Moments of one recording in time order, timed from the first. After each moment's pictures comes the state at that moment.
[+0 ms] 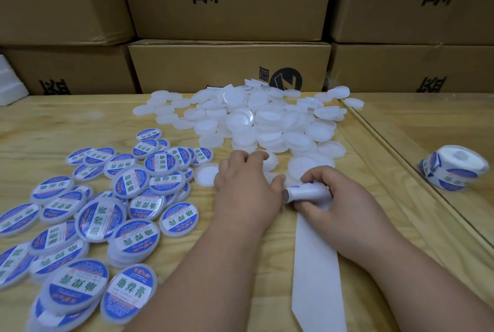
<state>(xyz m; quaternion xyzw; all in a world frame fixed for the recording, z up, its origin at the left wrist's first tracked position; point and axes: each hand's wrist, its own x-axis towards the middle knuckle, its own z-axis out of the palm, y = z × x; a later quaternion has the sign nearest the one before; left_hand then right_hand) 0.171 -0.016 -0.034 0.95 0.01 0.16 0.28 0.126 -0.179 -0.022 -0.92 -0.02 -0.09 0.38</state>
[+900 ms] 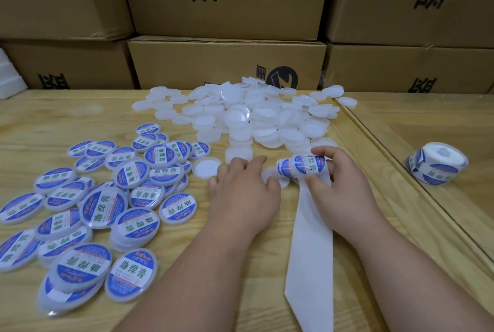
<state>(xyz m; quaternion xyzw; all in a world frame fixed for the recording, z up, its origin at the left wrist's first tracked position) 0.150 -0.015 -0.029 0.96 0.01 0.08 0.26 0.138 -0.182 -0.025 -0.84 0.01 -0.16 0.51</state>
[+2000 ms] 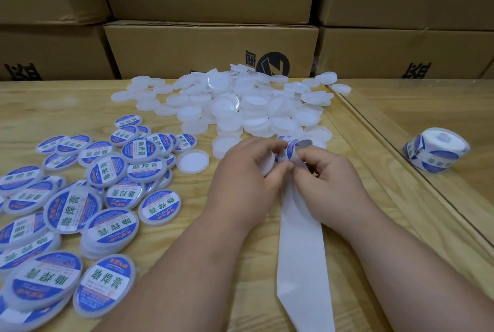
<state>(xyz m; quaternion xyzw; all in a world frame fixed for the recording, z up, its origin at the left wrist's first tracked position) 0.154 -0.023 -0.026 0.83 -0.16 0.19 0.49 0.143 -0.174 -0.026 -0.84 -0.09 -0.15 0.52</state>
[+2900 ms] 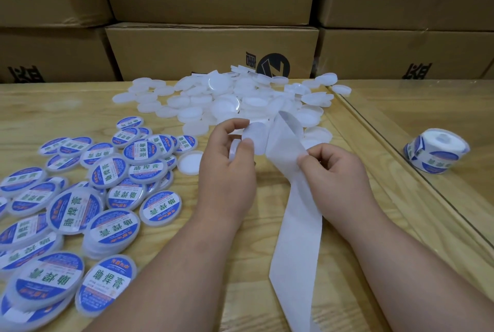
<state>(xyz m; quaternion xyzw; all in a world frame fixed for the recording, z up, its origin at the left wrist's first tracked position) 0.148 -0.019 -0.014 0.68 -0.02 0.20 0.70 0.144 -0.176 -0.027 -0.79 0.03 -0.17 0.58</state>
